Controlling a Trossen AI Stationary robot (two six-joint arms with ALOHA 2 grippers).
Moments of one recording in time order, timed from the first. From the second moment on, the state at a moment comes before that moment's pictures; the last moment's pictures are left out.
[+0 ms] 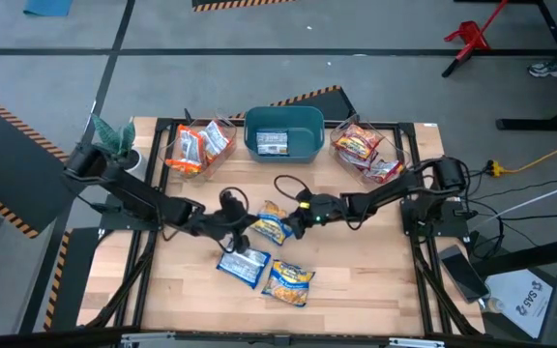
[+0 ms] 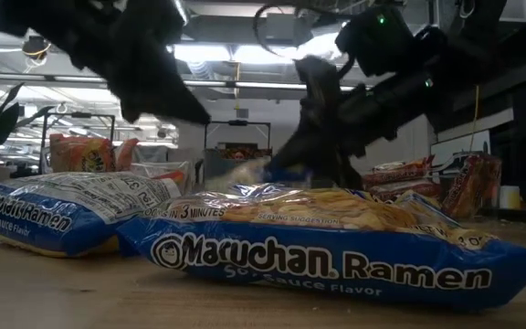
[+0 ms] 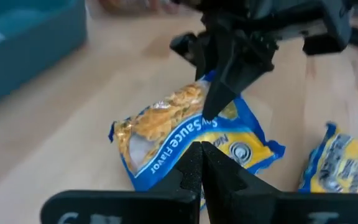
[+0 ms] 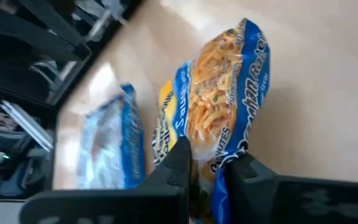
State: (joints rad) left arm -0.35 1.40 0.62 0.18 -0.59 -0.56; right arm 0.10 1.82 0.72 0.62 0.03 0.89
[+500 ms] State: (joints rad) left arm -0.35 1.30 0.62 0.14 -0.66 -0.53; right arm -0.15 1.53 0.73 0.62 0.05 0.72
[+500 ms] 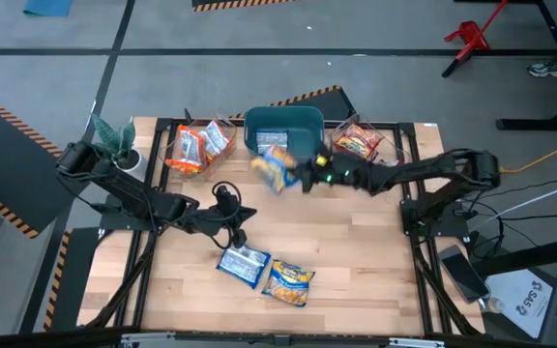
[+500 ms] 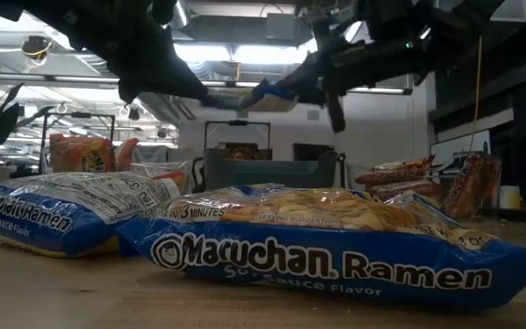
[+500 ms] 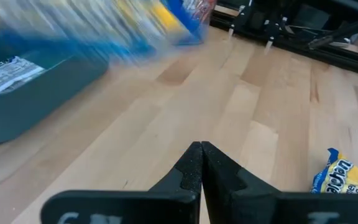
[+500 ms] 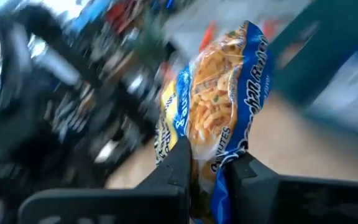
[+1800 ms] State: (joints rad) left arm -0.35 1.30 0.62 0.09 -0.75 -0.52; right arm -0.44 1.74 1.09 -0.07 0.42 0.65
